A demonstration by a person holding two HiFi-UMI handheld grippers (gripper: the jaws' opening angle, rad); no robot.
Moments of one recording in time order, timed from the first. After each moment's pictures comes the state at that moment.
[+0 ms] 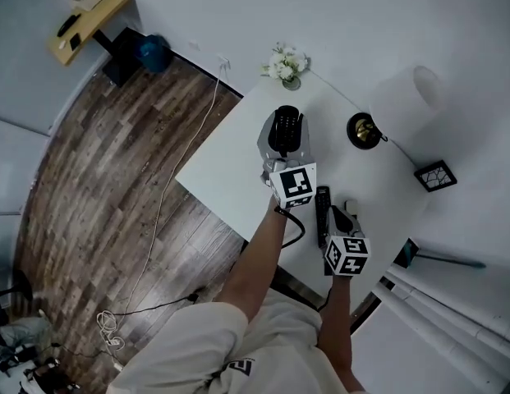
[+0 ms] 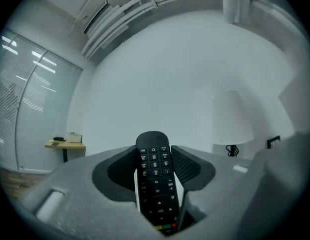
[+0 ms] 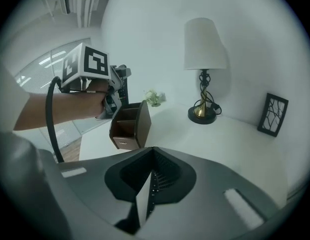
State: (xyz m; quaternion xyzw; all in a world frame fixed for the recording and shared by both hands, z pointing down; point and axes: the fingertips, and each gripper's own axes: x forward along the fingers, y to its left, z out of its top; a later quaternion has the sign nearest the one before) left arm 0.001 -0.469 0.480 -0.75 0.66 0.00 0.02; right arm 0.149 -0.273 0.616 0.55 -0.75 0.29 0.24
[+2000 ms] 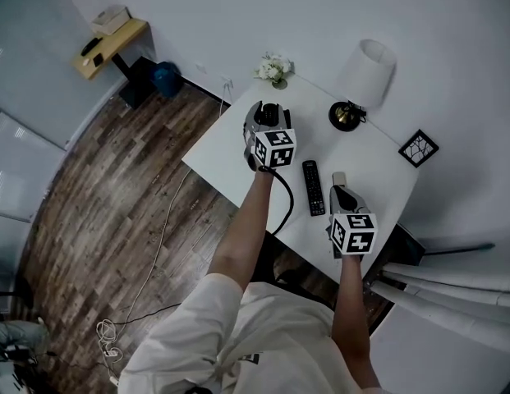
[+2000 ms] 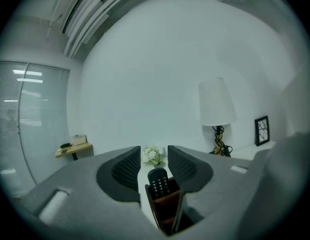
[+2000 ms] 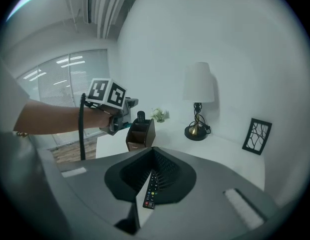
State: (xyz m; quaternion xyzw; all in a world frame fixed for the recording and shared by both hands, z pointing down) left arm 0.008 -0.413 0.491 -0.74 0.66 -0.13 0.00; right arm 0.184 -0.195 0.533 0.54 -0.79 0.20 0.20
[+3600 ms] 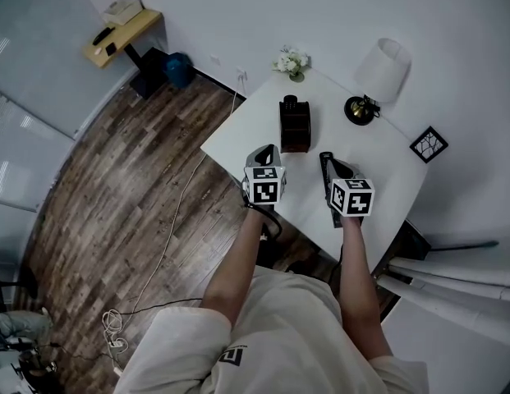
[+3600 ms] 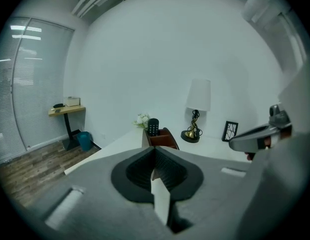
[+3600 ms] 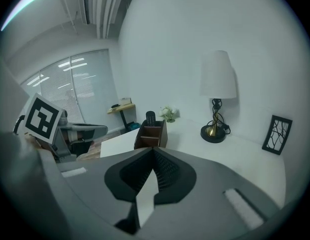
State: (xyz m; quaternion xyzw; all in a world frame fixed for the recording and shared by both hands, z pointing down) left arm -0.042 -0.273 0.544 -0.78 0.58 -0.15 -0.18; right arm 0.121 -0.243 0.544 0.51 -0.80 0.22 0.20
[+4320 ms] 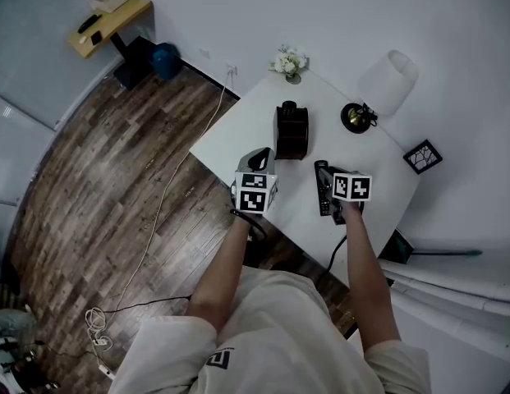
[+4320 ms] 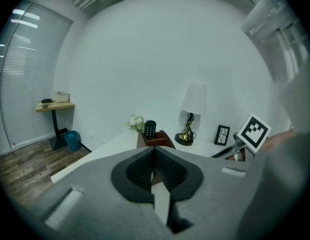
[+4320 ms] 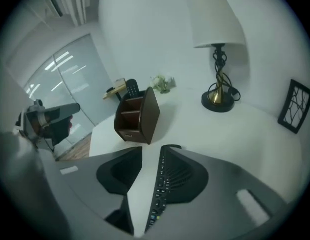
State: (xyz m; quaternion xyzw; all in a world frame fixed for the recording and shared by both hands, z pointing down) left arm -0.048 -0.293 0.548 -0.81 0.54 -0.13 -0.19; right arm 0.139 -0.286 0.641 0.47 -0.77 0.35 0.28
